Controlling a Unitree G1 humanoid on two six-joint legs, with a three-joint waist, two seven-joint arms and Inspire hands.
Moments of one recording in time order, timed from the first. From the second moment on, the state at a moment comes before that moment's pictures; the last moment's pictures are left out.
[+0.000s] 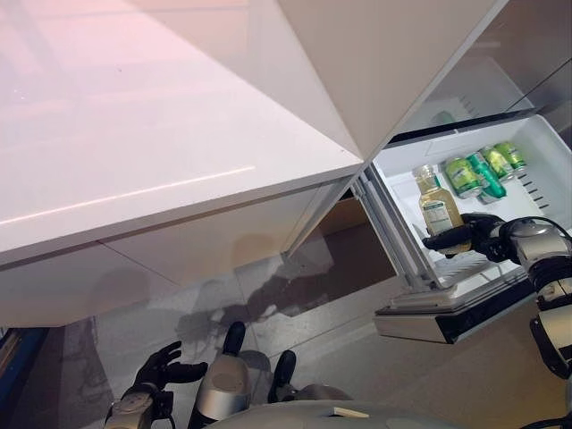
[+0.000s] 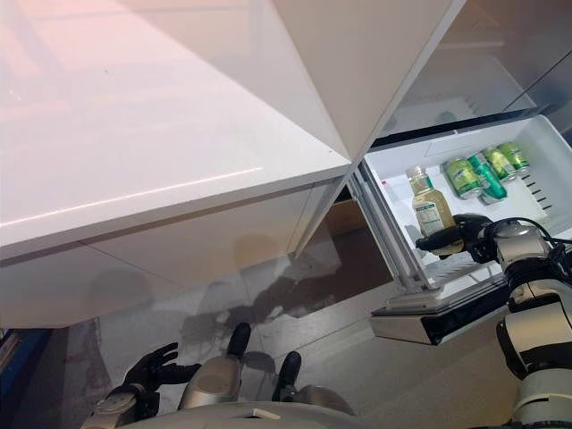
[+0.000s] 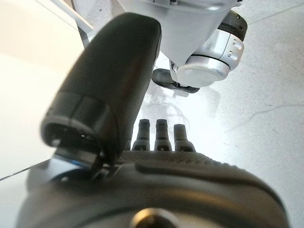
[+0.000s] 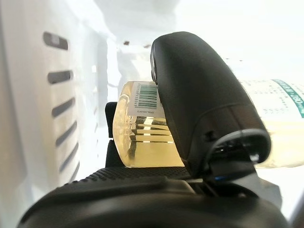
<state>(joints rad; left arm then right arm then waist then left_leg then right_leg) 0.07 0.39 -0.08 1.02 -0.28 -0.06 -0.02 -0.75 -0.84 0.37 1.11 0.20 0.36 0.51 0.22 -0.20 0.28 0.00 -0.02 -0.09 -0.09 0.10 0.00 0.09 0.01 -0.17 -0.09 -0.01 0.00</state>
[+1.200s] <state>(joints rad) -0.05 0.49 -0.08 0.84 -0.39 0.17 -0.03 -1.00 -0.81 0.37 1.32 -0.10 0.53 0.64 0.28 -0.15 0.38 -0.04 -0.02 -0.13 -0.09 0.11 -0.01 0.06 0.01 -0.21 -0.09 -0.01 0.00</state>
